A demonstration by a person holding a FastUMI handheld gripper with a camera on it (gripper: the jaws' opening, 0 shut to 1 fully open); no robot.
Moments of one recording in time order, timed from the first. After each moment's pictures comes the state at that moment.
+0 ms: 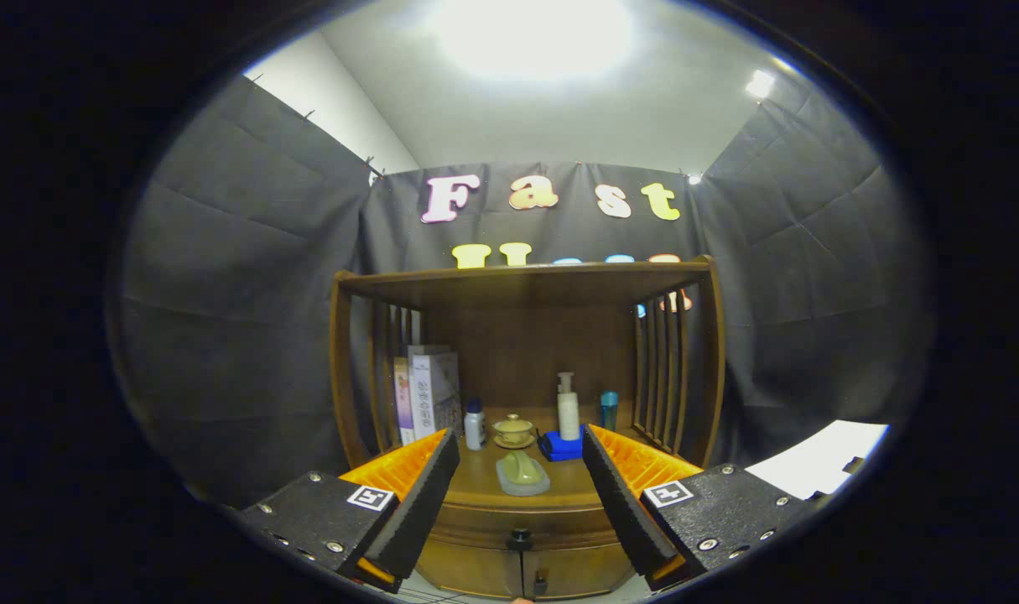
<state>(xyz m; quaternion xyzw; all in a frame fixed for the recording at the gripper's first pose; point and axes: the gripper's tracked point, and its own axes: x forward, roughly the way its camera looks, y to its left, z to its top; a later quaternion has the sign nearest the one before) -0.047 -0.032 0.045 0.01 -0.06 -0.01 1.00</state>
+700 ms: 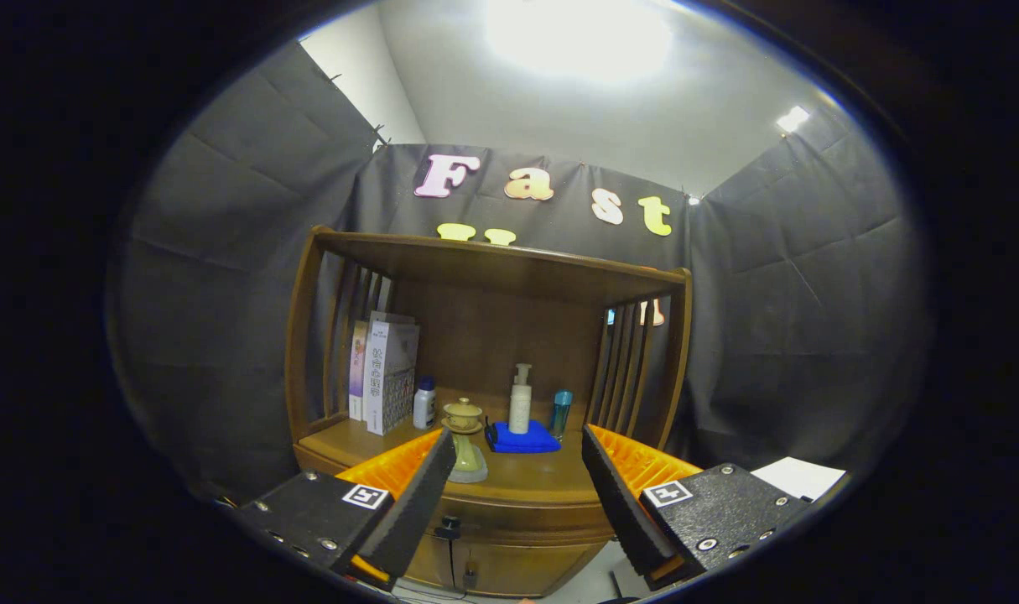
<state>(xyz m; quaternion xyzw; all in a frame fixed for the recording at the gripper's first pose) -0.043 -0.069 0.031 -0.07 -0.04 -0.05 1.00</state>
